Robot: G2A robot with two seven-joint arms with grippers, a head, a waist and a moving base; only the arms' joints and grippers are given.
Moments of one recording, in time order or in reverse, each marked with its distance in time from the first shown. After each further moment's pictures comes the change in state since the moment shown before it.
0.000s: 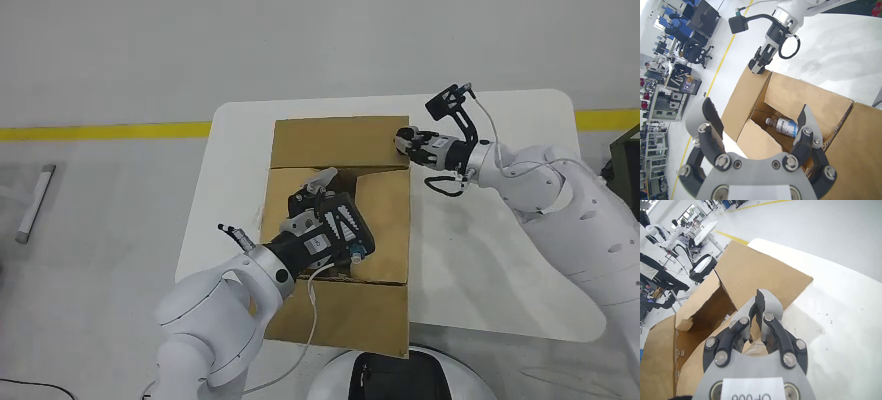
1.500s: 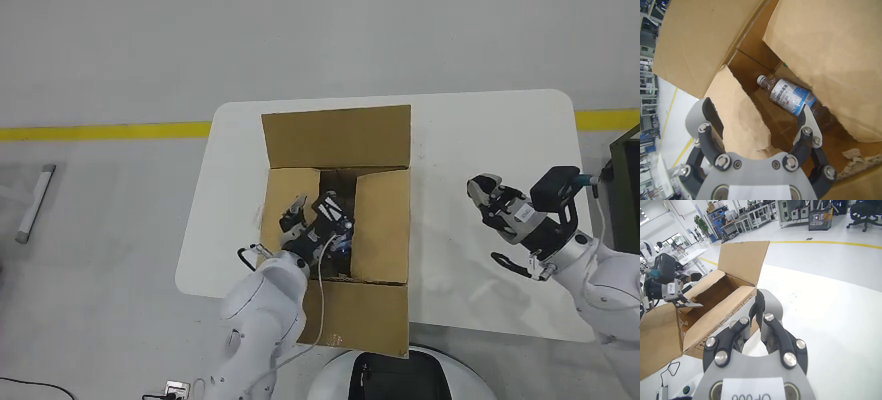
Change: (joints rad) left arm 0.121 0.008 0.105 0.264 0.393 0.377 -0.008; right arm -0.805 0.075 0.525 -0.611 -0.309 -0.050 -0.361
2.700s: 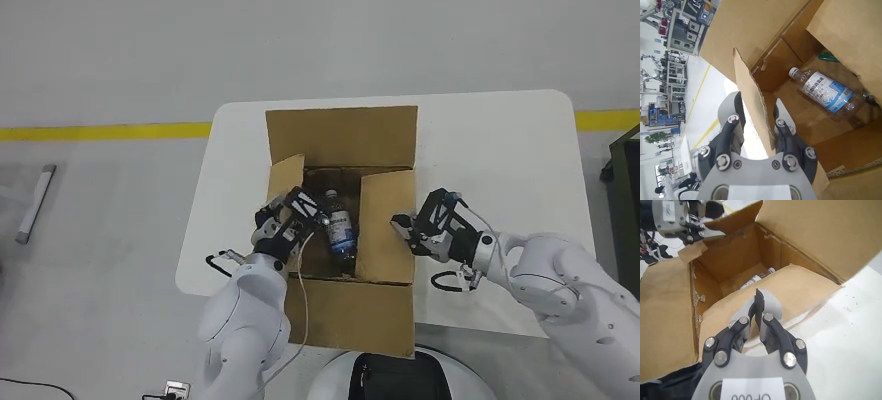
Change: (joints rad) left arm 0.041 0.005 -0.084 -0.169 0.096 -0.003 0.005; right arm 0.270 -0.030 -0.333 0.075 -0.115 -0.079 0.327
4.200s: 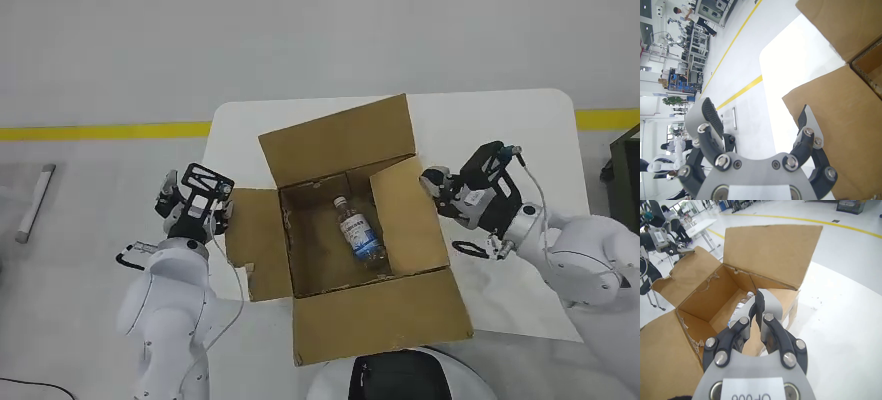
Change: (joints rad) left arm -0.038 0.028 -0.314 0.016 -0.042 -0.009 0.031; right arm -0.013 0.005 0.171 -0.070 0.141 0.153 -0.042
